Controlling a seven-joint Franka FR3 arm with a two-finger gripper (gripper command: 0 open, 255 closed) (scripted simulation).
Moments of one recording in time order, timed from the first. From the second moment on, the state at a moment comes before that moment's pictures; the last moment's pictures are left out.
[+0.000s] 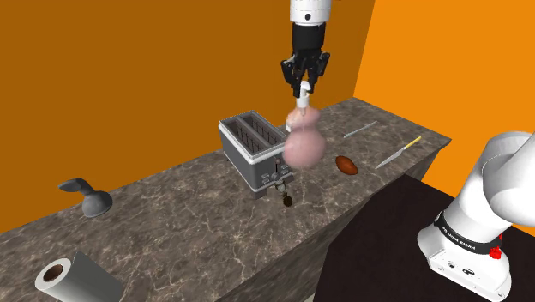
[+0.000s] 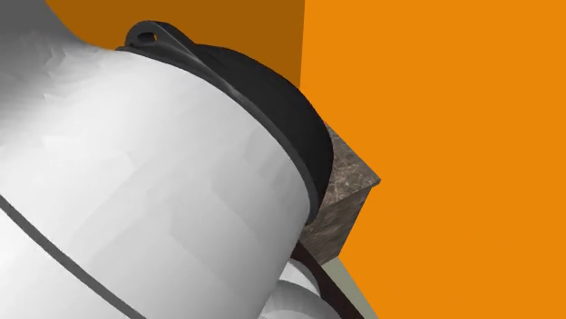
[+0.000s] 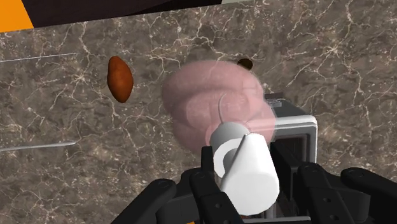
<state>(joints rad) 0.20 -0.21 0.13 -1.89 0.01 1.70 0.52</state>
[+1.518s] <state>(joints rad) 0.44 0.30 0.34 -1.32 -0.12 1.61 0.97</state>
